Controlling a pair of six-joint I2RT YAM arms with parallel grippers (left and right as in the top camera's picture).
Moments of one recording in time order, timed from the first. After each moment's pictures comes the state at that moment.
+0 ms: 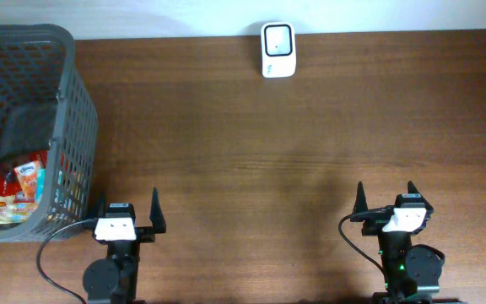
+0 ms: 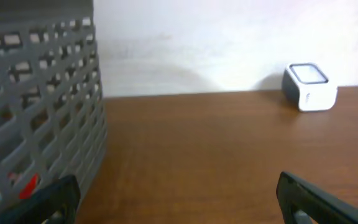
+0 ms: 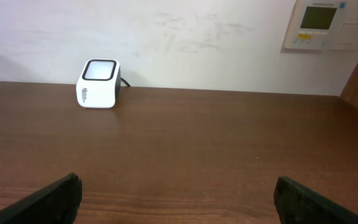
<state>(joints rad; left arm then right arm) 0.02 0.02 0.02 -0.03 0.04 0.04 -0.02 0.01 0.01 -0.08 0.02 -0.05</state>
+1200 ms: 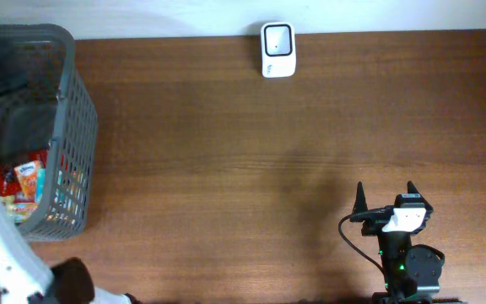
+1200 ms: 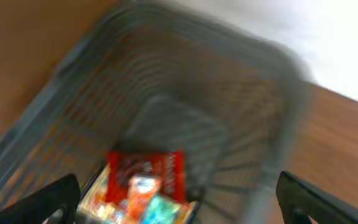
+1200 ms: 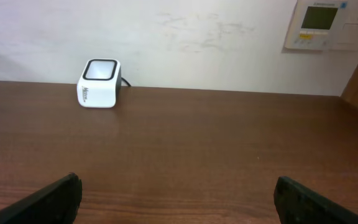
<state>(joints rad) 0.42 1.70 2.30 -1.34 -0.07 -0.04 -0.02 0.01 0.01 -0.08 0.01 -0.05</state>
